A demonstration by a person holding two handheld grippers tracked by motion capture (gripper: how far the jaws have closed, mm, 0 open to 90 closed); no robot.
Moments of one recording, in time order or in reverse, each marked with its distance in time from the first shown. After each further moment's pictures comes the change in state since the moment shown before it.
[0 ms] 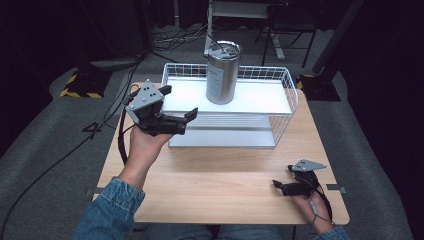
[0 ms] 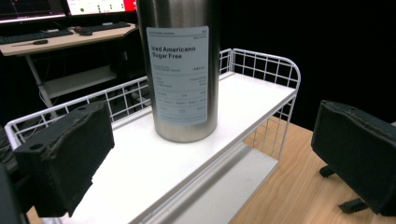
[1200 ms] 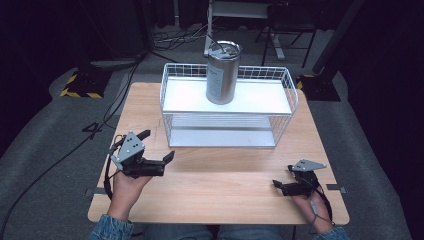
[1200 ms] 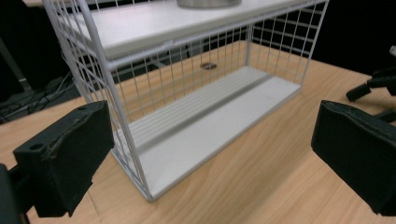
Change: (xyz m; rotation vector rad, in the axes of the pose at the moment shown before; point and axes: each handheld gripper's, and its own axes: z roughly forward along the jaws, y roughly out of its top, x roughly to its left) left arm 0.001 -0.130 -0.037 0.120 0.077 -0.017; right arm 0.000 0.000 0.000 0.000 0.000 0.000
